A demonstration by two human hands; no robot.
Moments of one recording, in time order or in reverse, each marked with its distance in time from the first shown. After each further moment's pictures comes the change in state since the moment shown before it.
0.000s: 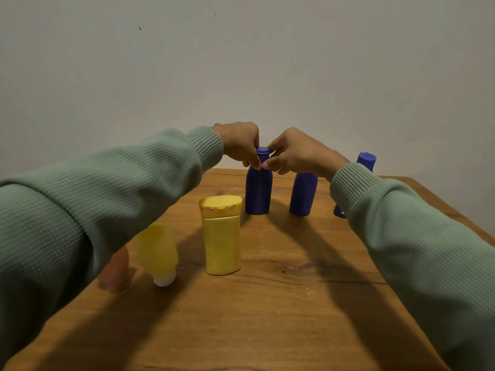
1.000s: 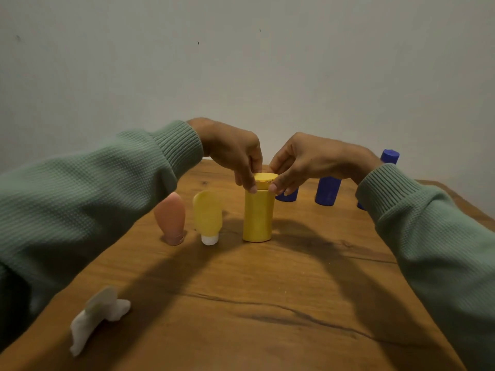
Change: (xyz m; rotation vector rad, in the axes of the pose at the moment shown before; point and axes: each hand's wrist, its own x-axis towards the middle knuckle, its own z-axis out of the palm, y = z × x) left_hand -0.136 -0.011 -0.020 -0.009 -0.256 0.005; right_hand -0.082 -0.070 0.008 0.098 -0.388 -0.150
